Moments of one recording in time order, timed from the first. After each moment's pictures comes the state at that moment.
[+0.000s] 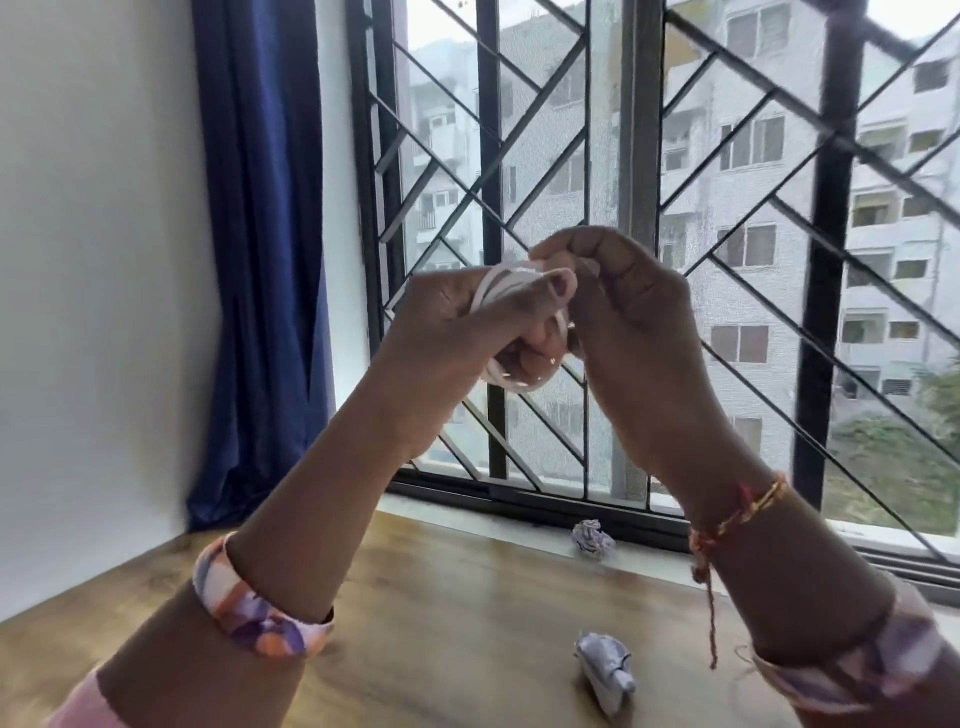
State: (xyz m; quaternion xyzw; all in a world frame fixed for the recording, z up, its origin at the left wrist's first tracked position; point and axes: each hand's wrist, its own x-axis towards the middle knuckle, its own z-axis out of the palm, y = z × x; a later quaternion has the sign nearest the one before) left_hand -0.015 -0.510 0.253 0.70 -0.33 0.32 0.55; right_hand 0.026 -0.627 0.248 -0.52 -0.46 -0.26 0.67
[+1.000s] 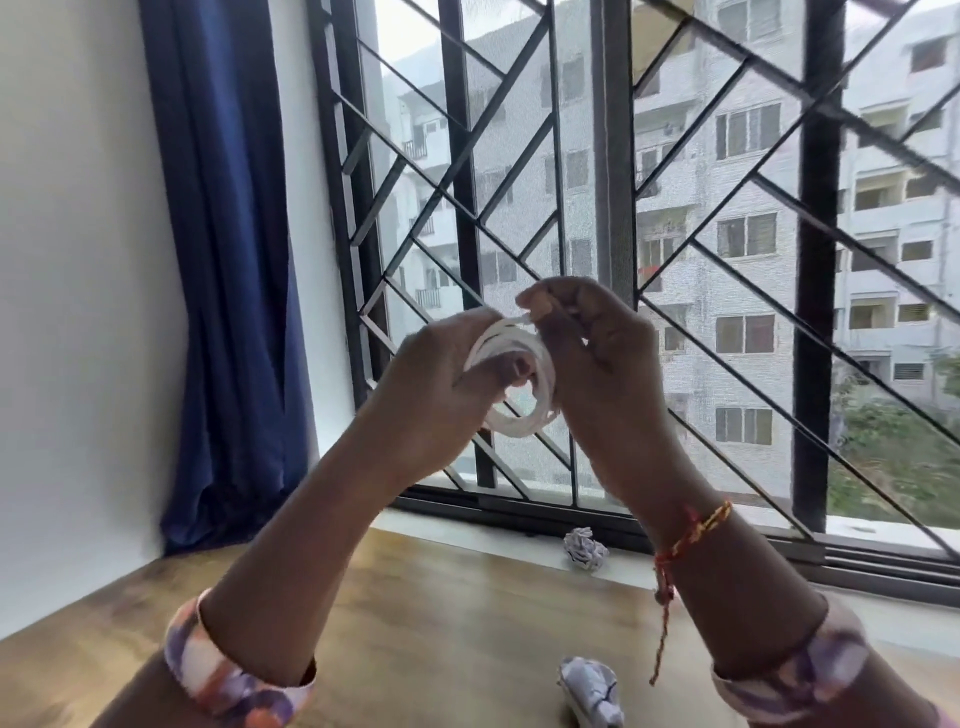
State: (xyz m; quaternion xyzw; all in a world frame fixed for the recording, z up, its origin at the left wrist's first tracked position) left_hand 0.037 -0.527 0.229 0.85 -0.20 0.39 0.30; right_hand 0.089 -0.642 0.218 -0.55 -0.39 -0.31 0.67
